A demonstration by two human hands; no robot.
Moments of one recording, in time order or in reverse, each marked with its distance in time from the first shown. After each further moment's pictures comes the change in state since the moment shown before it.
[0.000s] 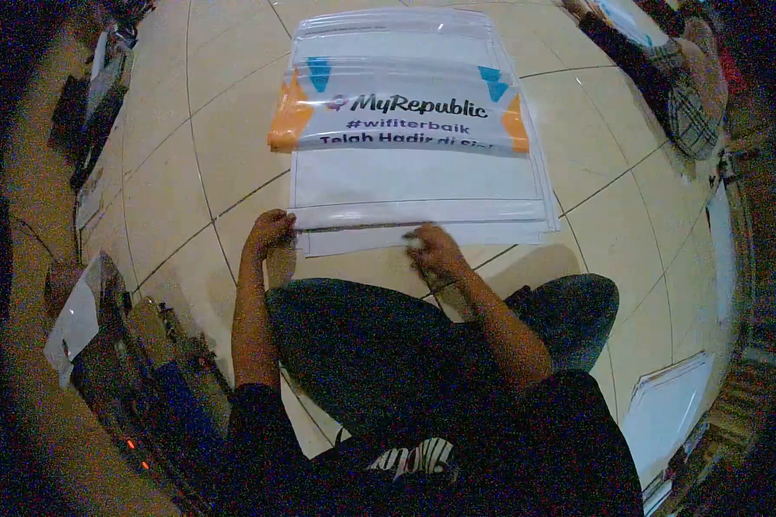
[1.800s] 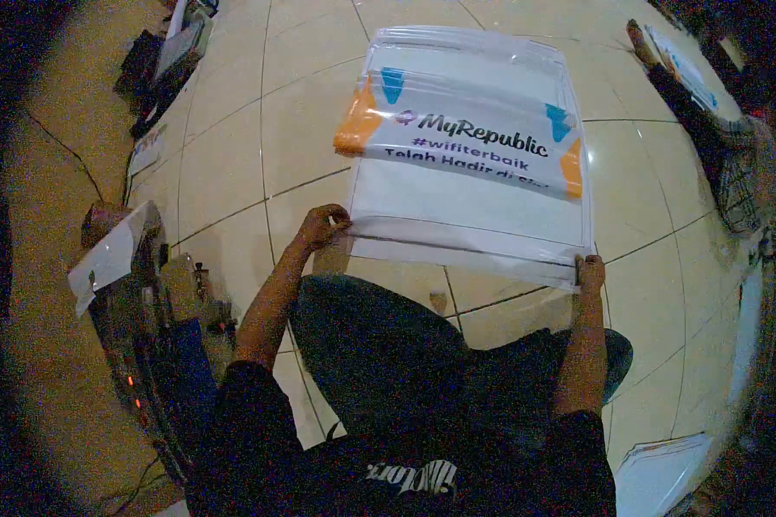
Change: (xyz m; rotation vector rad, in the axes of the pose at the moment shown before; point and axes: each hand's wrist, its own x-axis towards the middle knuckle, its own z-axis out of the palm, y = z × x) left_hand -0.017 0.005 0.003 0.304 0.091 0.360; right_hand -0.048 0.222 -0.182 -0.302 0.401 0.777
